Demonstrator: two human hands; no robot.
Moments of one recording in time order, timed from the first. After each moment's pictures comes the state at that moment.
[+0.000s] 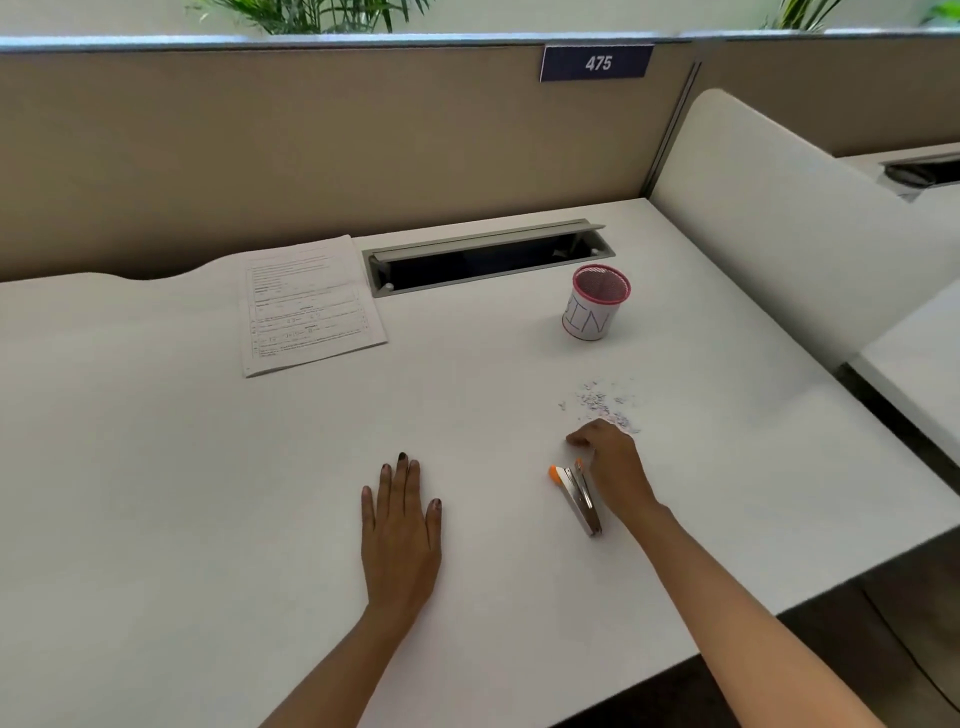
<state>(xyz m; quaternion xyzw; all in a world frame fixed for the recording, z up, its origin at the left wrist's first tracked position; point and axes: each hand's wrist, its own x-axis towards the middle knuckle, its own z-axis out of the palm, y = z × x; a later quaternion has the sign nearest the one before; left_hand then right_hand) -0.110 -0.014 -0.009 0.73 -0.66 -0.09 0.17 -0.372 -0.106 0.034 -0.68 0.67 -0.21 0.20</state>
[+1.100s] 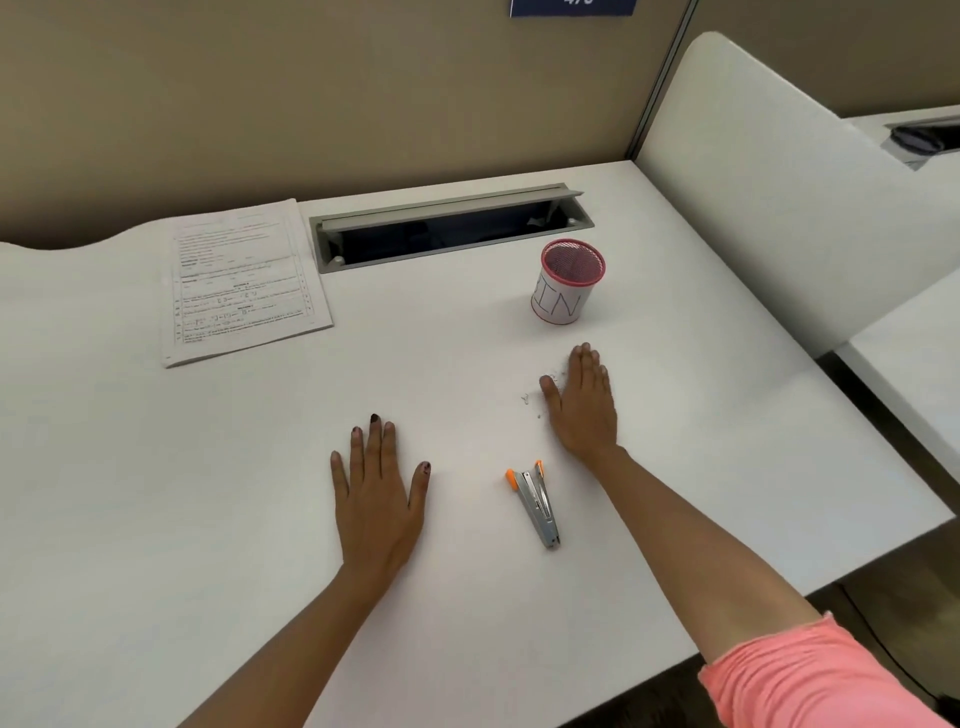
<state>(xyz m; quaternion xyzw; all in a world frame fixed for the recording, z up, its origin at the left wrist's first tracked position) -0.147 -0.066 -0.009 0.74 -0.65 -0.08 0.16 -0.396 -0.188 0.004 -0.66 0.73 -0.13 0.11</state>
